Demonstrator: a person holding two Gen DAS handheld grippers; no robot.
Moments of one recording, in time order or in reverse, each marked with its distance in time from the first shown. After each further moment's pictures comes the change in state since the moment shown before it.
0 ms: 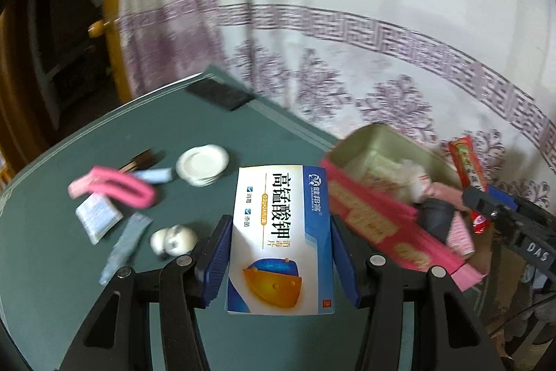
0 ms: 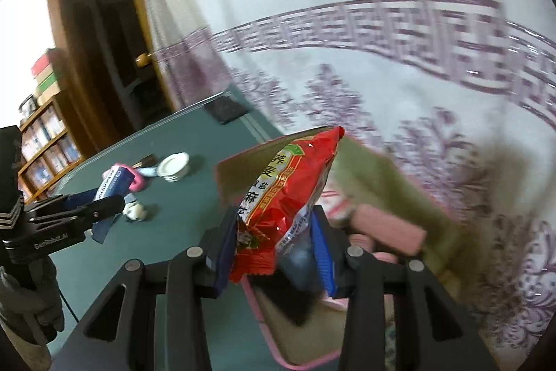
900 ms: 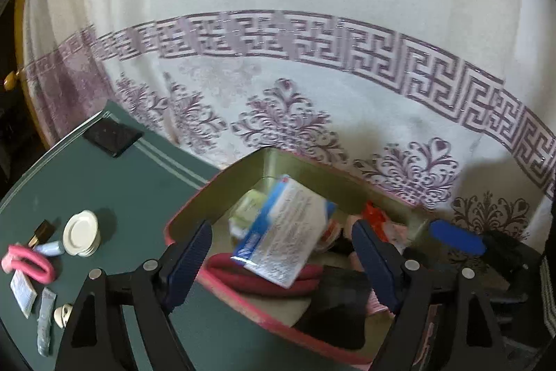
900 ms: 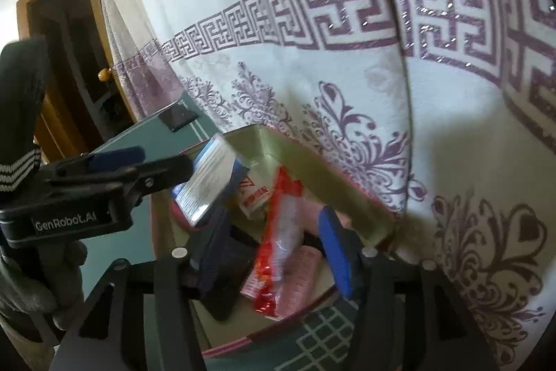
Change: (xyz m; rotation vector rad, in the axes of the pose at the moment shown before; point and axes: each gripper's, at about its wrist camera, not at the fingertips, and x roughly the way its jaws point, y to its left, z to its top) left arm 0.059 -0.110 0.046 0.140 -0.001 -0.181; right arm -0.008 -0.050 -0.012 0.075 -0.023 -0.102
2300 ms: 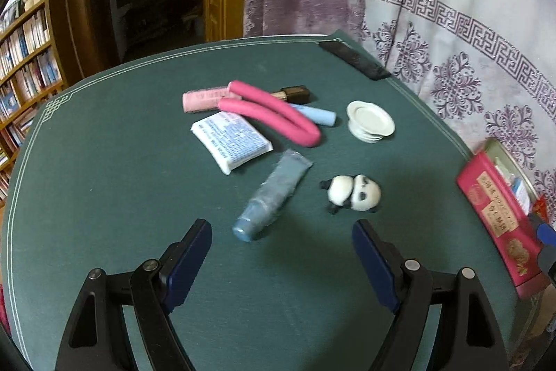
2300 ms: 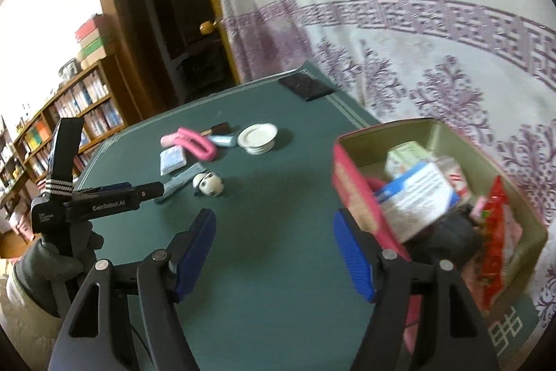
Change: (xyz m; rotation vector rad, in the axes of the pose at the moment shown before) left arm -0.106 0.233 -0.148 -0.451 0.076 0.408; right arm 0.021 0.171 -0.026 -0.224 0.111 0.310
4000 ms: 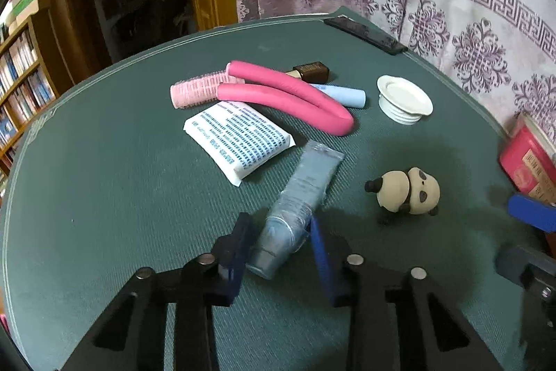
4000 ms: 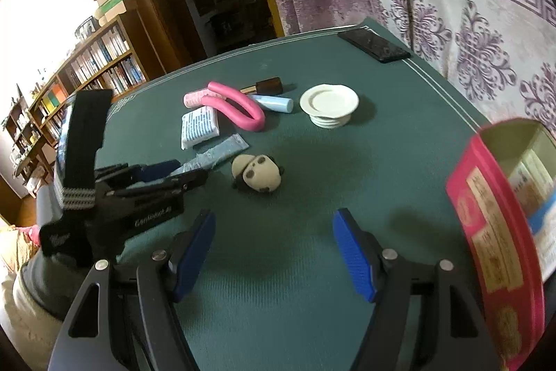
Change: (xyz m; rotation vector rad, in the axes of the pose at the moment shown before) left arm 0.056 0.013 0.010 0.089 0.033 0.030; right arm 0.109 0.055 0.017 -0.063 0.162 0.109
